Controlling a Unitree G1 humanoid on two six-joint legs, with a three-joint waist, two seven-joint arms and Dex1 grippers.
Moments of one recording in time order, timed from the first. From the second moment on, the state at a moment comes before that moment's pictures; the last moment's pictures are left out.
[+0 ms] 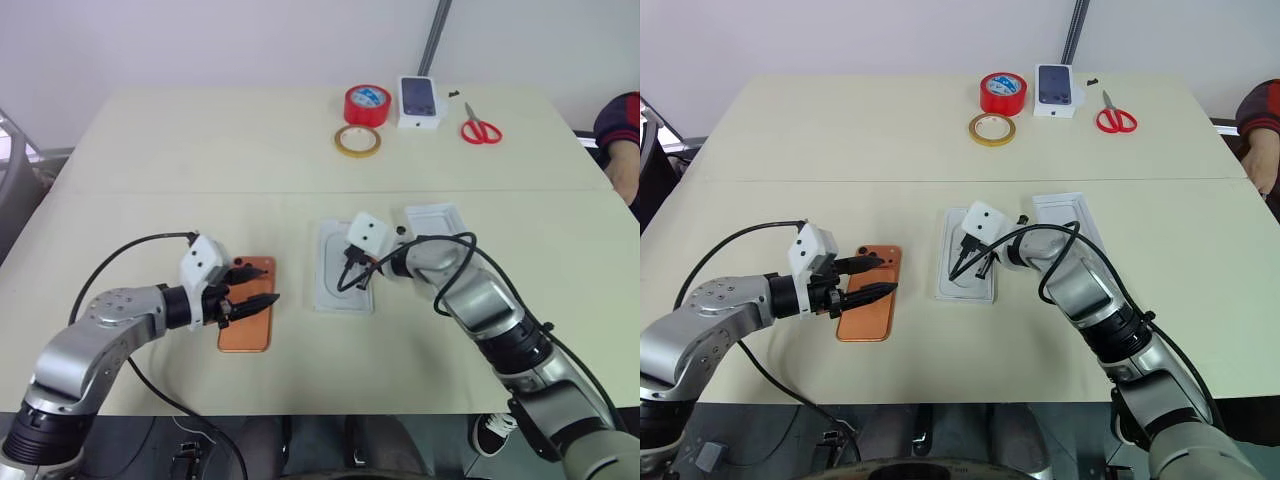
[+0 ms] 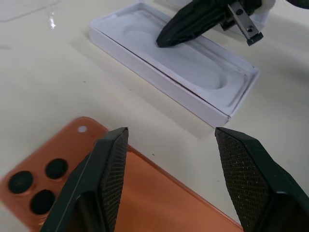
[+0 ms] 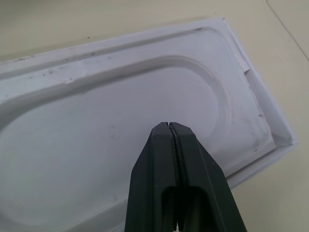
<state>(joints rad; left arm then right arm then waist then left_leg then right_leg) -0.10 0.76 0.06 -0.45 -0.61 0.68 -0.78 -0.60 -0.49 0.42 -0.16 -0.06 0.78 0.69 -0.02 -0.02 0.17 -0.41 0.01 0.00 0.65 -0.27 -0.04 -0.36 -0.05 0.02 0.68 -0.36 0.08</state>
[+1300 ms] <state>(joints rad) -0.10 0.81 0.32 -0.41 -0.77 1.08 -0.54 -0.69 -0.36 0.54 -0.29 -0.02 0.85 0.74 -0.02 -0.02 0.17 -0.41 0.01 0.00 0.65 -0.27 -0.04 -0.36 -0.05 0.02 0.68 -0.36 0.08</state>
